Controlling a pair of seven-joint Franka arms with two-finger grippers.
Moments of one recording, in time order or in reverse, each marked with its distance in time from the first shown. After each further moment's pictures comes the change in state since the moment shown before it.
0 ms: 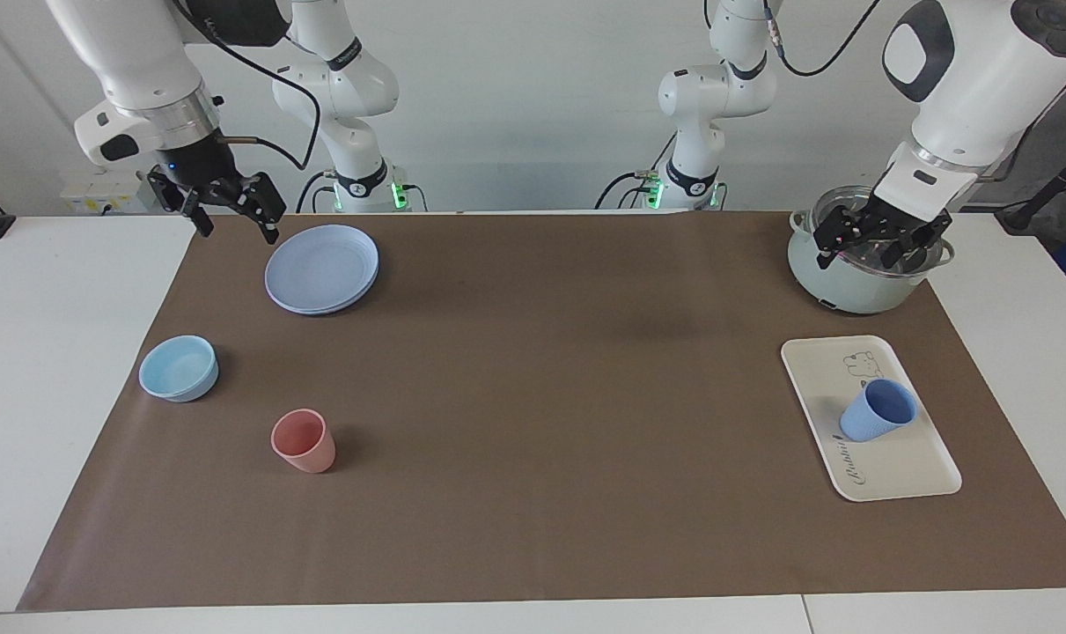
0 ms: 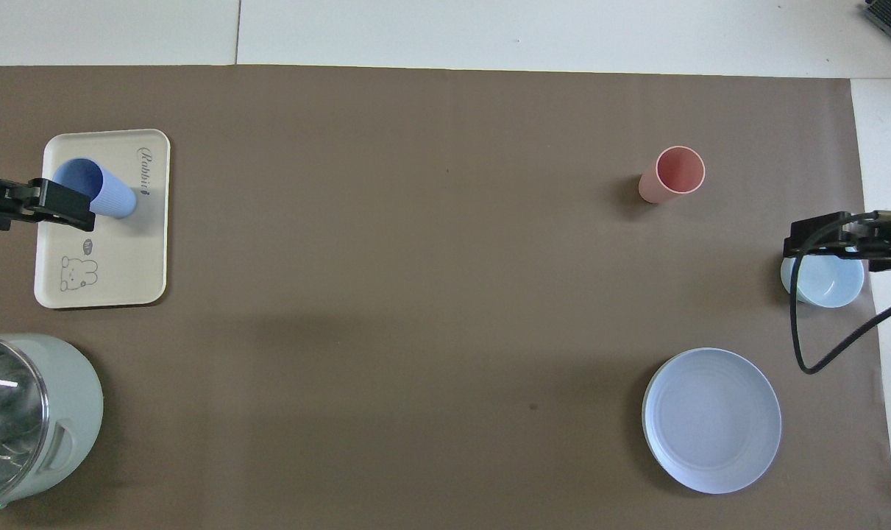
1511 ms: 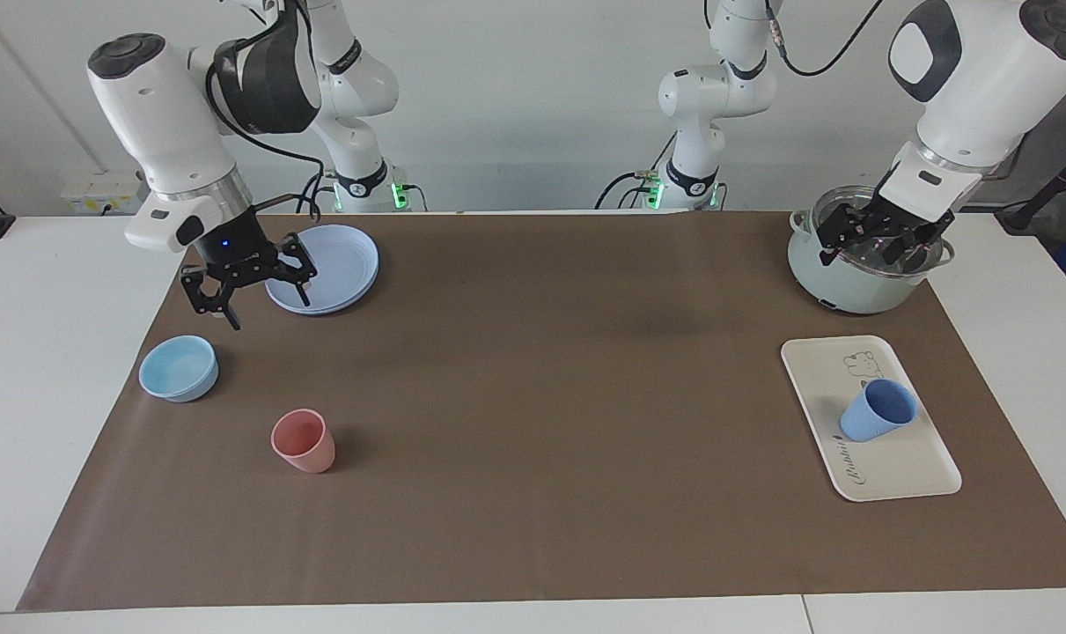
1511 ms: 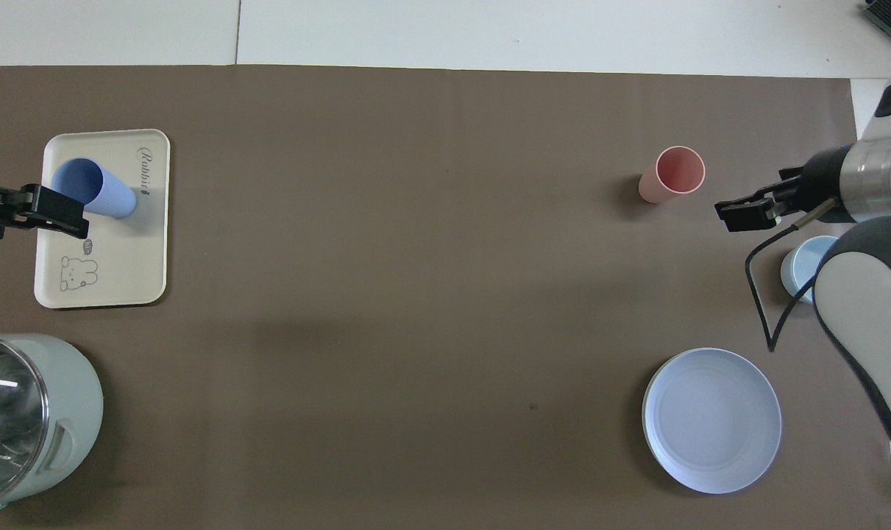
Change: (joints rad) left arm 0.004 0.001 -0.001 0.002 0.000 -0.010 0.000; right arm -0.004 0.036 -0.002 -0.159 0.085 0.248 -0.207
